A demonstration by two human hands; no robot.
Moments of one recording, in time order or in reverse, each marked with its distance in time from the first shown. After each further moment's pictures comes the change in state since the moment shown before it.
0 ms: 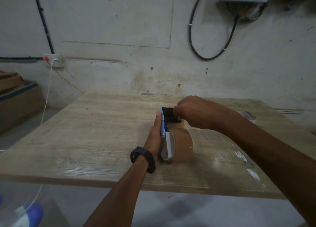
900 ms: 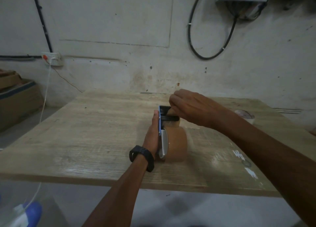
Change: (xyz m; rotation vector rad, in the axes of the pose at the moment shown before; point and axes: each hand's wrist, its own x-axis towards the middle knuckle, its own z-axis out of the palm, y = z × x) left_hand 0.008 -0.007 -0.005 -0.059 -0.037 -0.028; right_hand -0.002 0.004 0.005 0.094 0.292 -0.001
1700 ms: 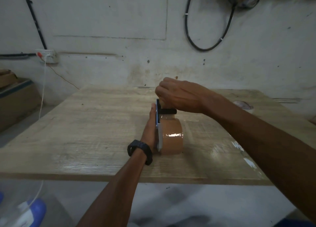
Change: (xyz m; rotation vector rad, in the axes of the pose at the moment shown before) left_hand 0.007 -0.003 -0.004 -0.001 -0.035 -0.004; right_hand 0.022 -0.003 -0.006 -0.111 0.007 -0.230
